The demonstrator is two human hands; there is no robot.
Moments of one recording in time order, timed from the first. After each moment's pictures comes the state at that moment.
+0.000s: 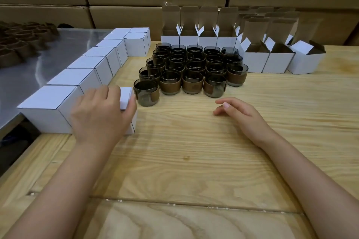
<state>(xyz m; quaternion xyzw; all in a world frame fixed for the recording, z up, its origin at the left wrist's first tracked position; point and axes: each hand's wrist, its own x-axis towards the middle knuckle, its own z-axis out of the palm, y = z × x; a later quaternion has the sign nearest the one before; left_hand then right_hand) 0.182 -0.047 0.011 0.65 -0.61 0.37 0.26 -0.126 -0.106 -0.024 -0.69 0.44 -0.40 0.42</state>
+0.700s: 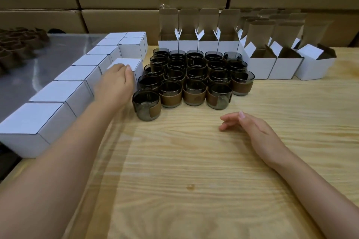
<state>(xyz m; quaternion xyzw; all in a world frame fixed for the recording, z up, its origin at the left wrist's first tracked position) 0.207 -0.201 0.014 0.71 -0.63 0.04 0.30 -0.128 -0.115 -0.031 -0.67 0.45 -0.41 0.42</state>
